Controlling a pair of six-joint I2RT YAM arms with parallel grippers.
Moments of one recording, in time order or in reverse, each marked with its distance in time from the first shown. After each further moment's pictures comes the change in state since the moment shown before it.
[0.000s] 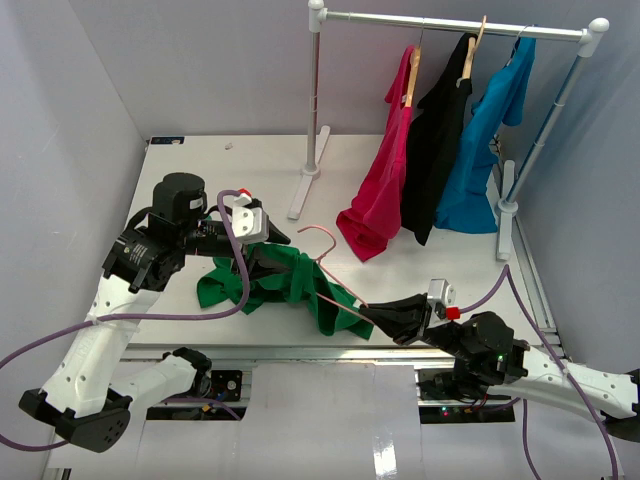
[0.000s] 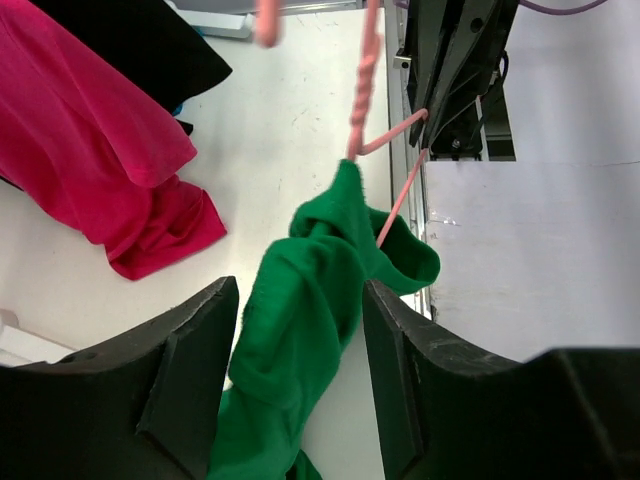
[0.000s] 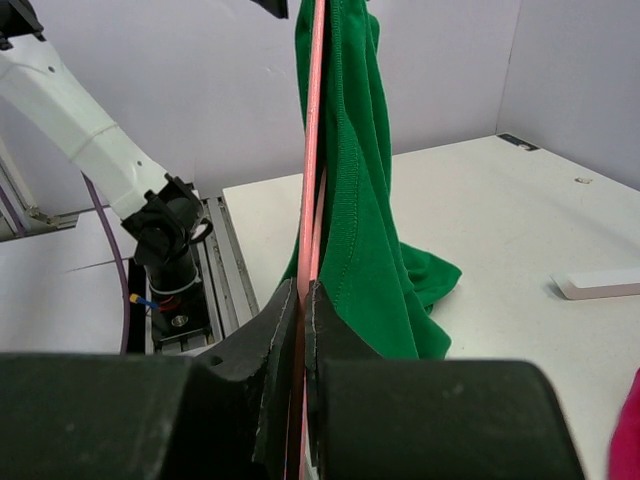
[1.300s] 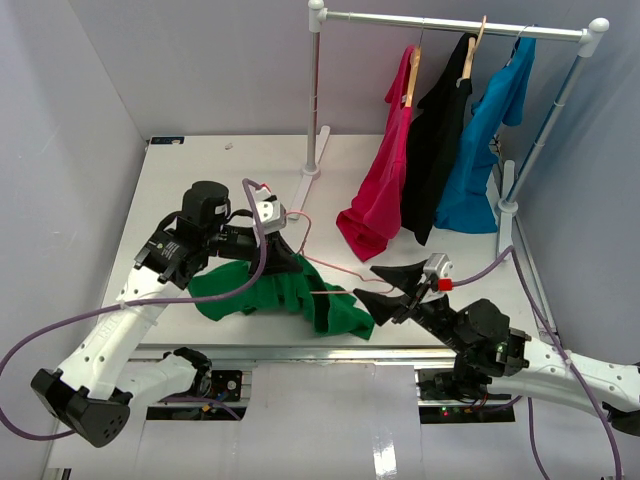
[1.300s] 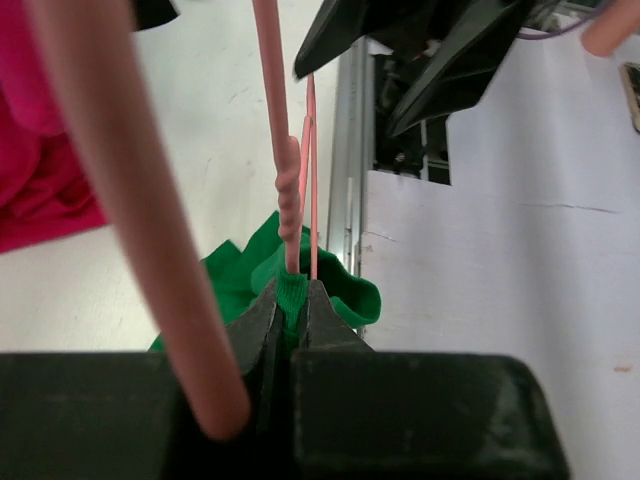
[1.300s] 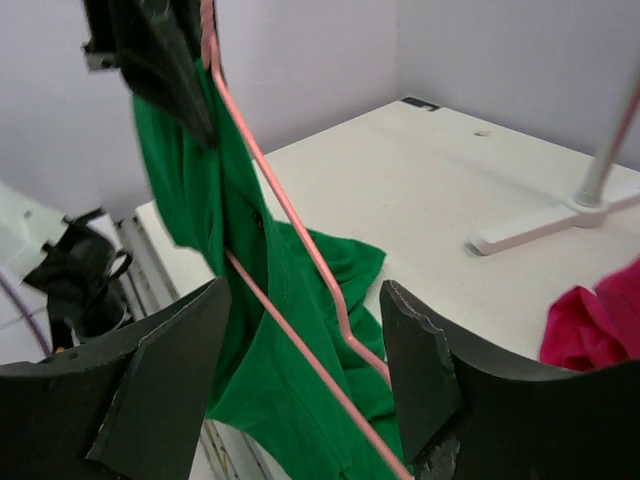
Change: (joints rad) left arm -0.027 0.028 -0.211 0.197 0.050 -0.264; right arm 0.000 0.173 0.156 -0.066 0.242 0.022
